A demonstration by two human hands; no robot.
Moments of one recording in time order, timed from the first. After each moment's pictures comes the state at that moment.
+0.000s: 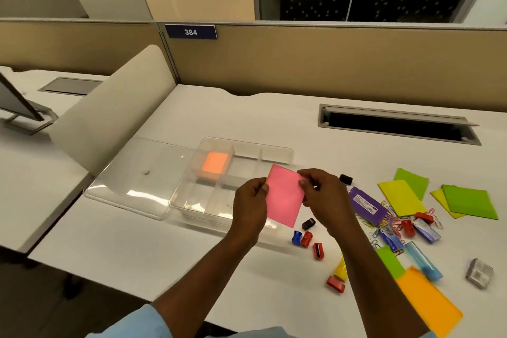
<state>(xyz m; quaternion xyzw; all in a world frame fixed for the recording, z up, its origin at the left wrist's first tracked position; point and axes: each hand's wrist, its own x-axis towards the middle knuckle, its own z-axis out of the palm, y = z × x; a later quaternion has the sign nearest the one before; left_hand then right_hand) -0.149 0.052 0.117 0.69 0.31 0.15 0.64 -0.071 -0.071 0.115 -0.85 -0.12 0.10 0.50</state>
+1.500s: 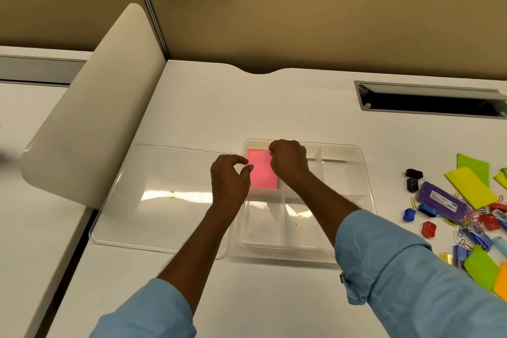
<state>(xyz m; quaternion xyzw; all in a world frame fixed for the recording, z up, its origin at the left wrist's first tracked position) -0.095 0.337 0.044 0.84 0.27 0.16 0.45 0.007 0.232 0.033 -0.97 -0.15 0.08 0.16</state>
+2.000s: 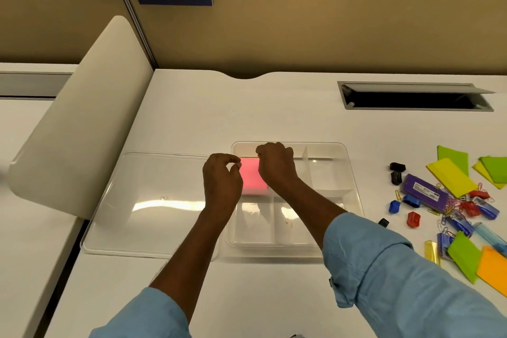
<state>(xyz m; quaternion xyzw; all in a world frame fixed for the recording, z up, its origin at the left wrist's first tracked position) -0.097 0.325 0.064 0.85 0.25 0.18 0.42 -0.010 0.226 0.034 -0.97 -0.20 0.01 0.13</state>
